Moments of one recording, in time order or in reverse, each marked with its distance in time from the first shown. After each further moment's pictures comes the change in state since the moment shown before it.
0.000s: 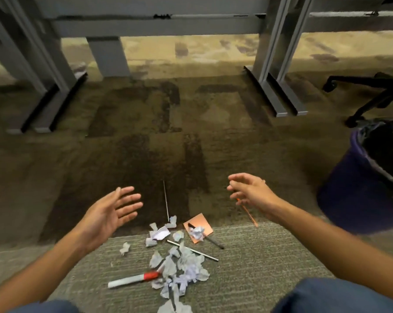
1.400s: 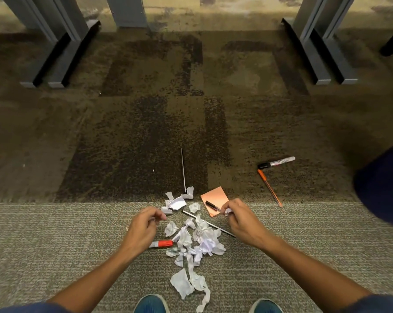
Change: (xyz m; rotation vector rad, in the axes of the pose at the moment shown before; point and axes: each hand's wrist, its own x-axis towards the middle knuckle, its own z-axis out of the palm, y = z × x) left_hand -0.012 -0.143 -0.010 0.910 0.193 0.121; right_hand 0.009 0.159 0.082 -0.696 -0.227 -0.202
